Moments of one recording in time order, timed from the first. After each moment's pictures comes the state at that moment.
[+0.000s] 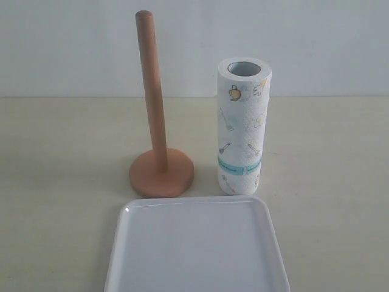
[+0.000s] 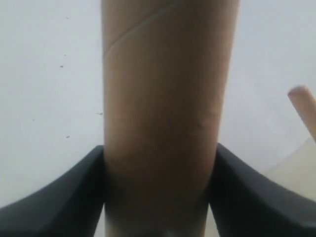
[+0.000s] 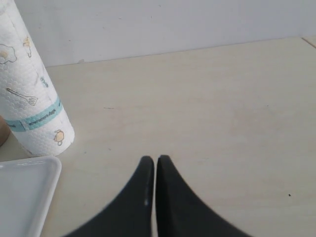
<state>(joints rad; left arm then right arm) -0.28 0.67 -0.70 0.68 0.08 -0.04 0.03 0.00 0.00 0.13 0.34 0.02</state>
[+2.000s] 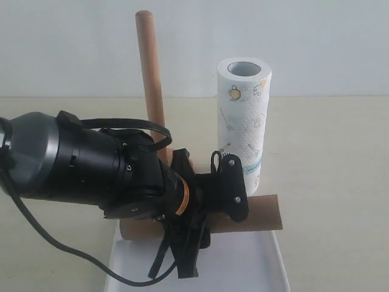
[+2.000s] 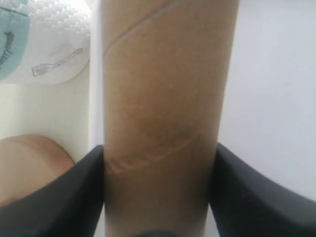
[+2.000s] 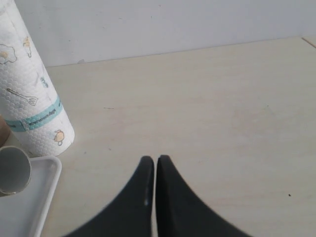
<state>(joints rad) -0.92 1.88 -1.03 0.52 0.33 0.18 0.03 0.00 0.00 0.13 0.34 0.02</state>
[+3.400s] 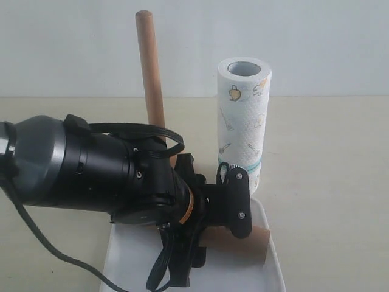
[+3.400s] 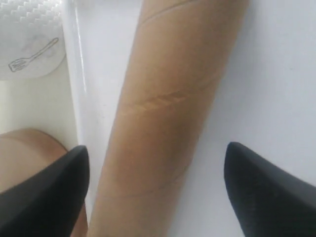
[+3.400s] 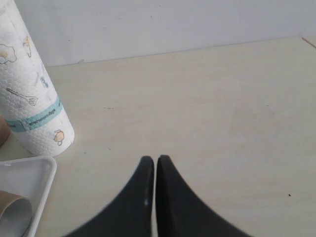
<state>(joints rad) -0.97 1.88 -1.05 0.54 0.45 0.23 0.03 0.00 0.00 0.13 0.34 0.02</state>
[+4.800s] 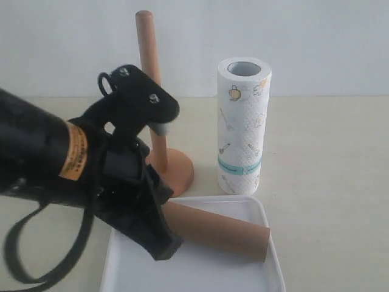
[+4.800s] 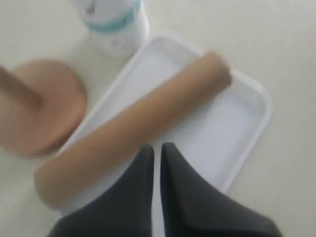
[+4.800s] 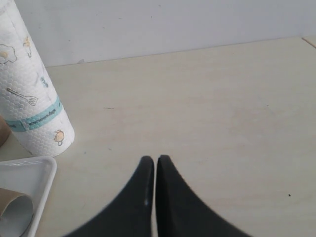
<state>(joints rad) -0.97 1.33 -0.89 0.26 0.53 -0.23 0.03 0.00 0.00 0.13 0.34 0.02</state>
